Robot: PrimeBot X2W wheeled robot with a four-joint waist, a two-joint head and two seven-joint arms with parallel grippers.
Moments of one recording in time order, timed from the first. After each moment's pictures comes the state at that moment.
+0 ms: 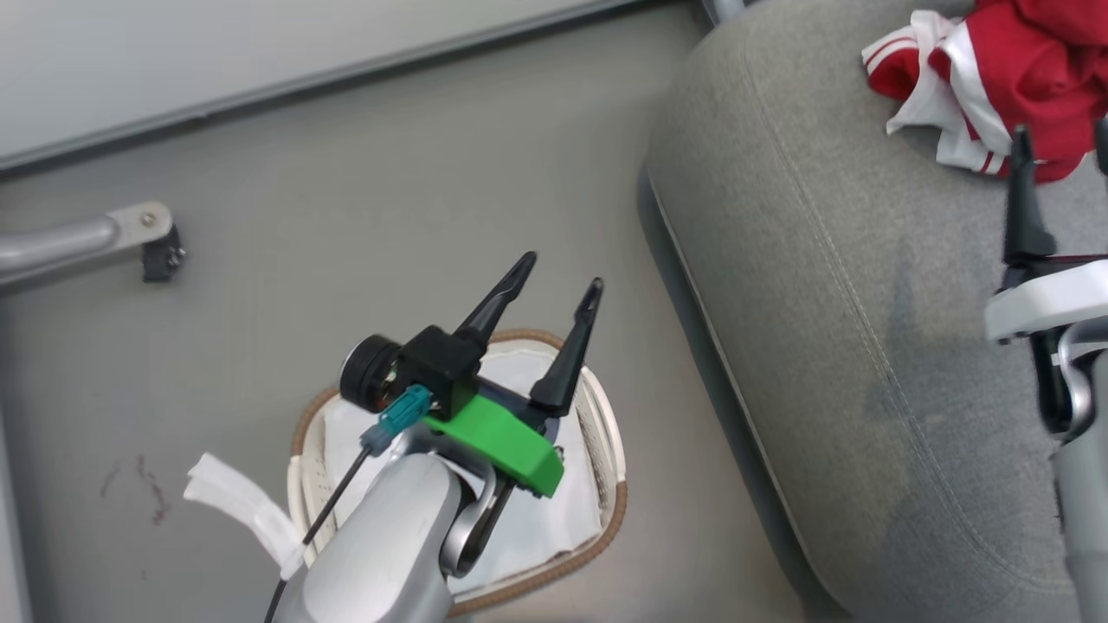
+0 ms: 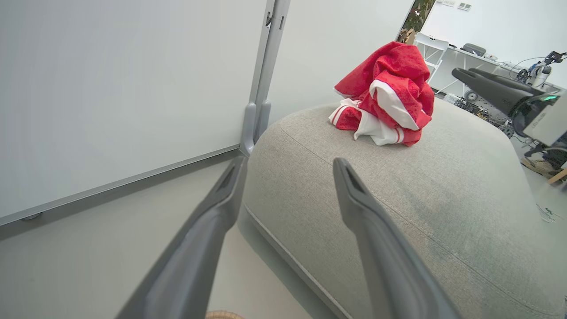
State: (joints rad) left arm -0.47 0.05 -0.60 0.36 -0.41 -0.13 -0.26; right arm -0.51 -0.25 -0.14 0.35 0.17 0.13 -0.26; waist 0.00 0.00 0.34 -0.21
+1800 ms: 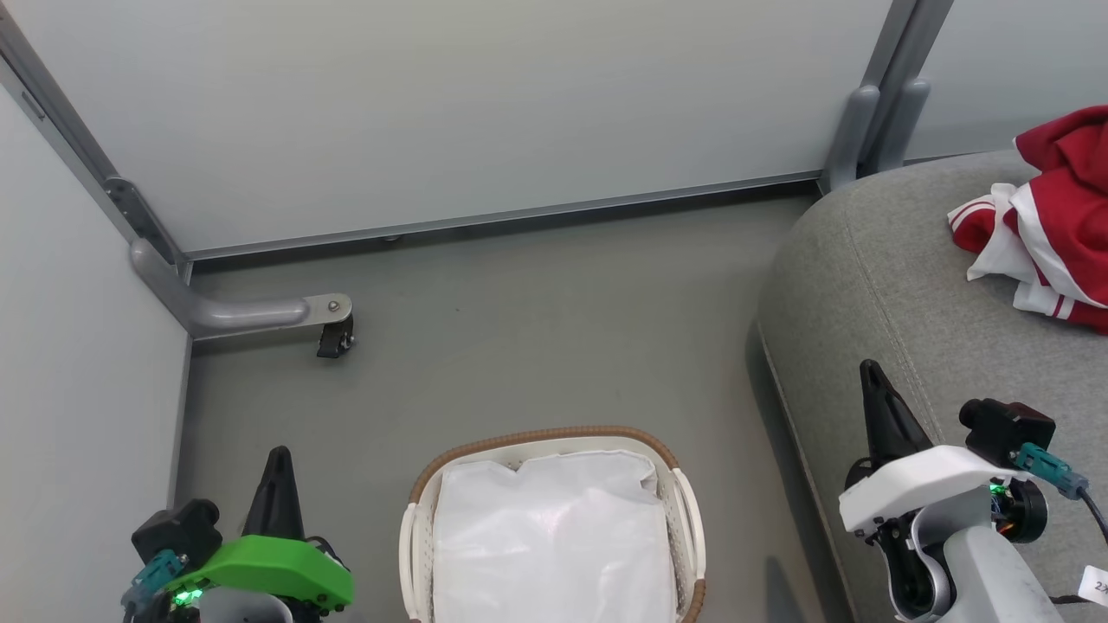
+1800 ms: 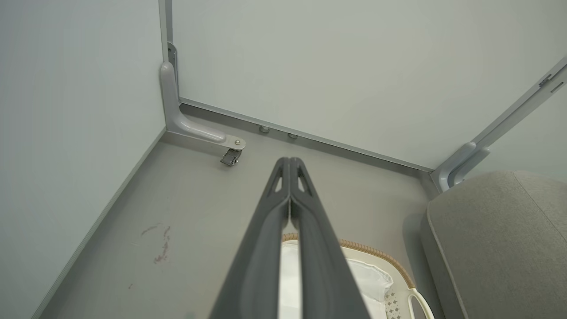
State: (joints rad) left arm -0.10 0.04 -0.02 0.45 -0.45 -0.11 -0.20; right arm -0.21 -0.04 -0.02 0.40 0.42 0.13 -0.21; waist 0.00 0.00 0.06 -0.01
